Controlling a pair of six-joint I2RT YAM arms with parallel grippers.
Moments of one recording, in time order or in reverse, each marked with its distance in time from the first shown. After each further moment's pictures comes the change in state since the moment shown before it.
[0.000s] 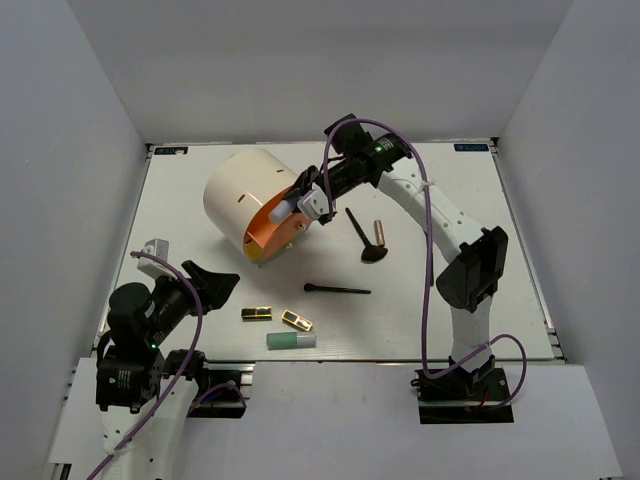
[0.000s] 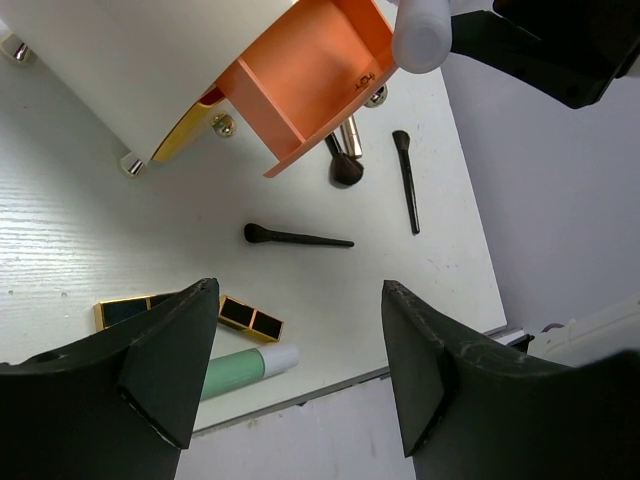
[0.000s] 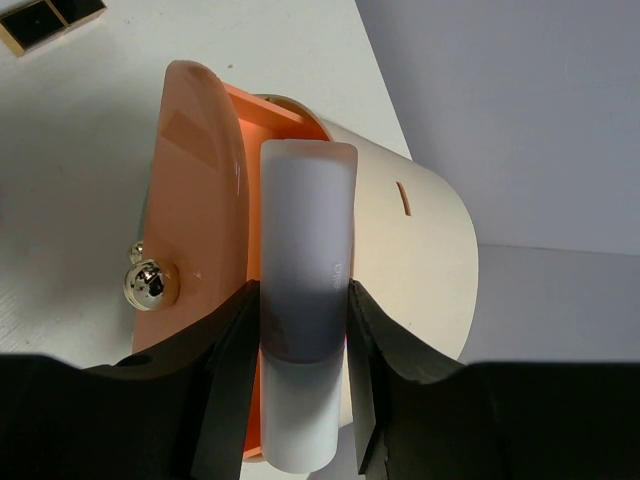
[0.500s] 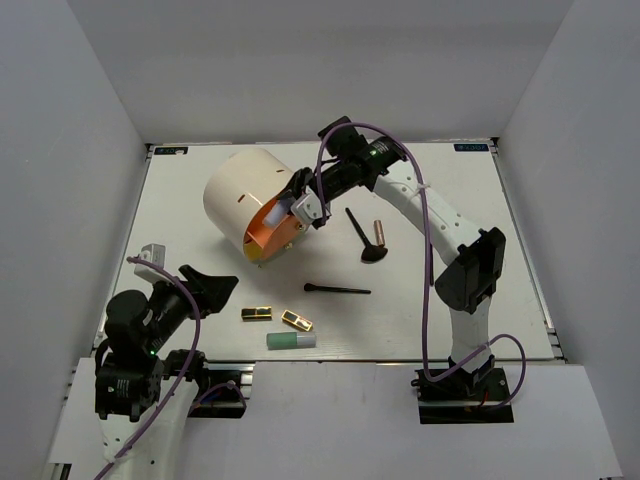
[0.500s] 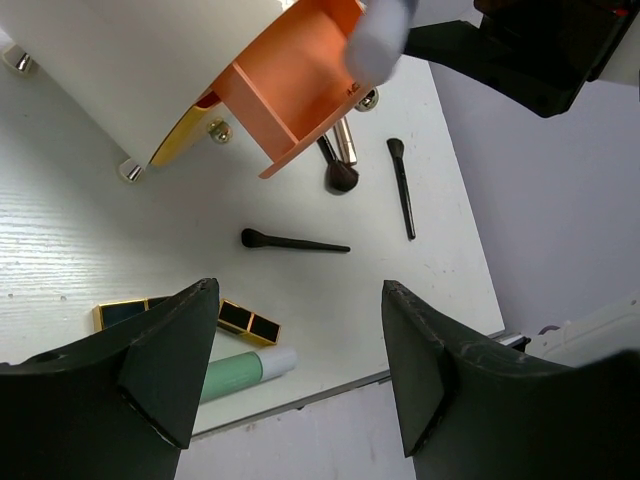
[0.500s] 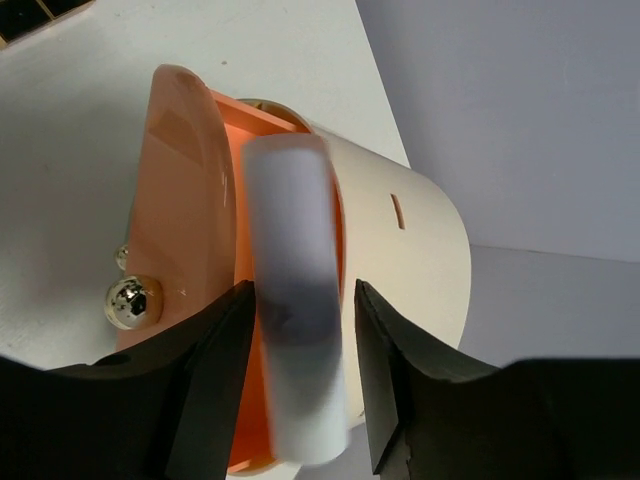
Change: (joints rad) left arm 0.000 -0.043 0.000 -0.006 -0.008 -0.007; right arm 0.031 0.000 -0.002 0.023 0.046 0.014
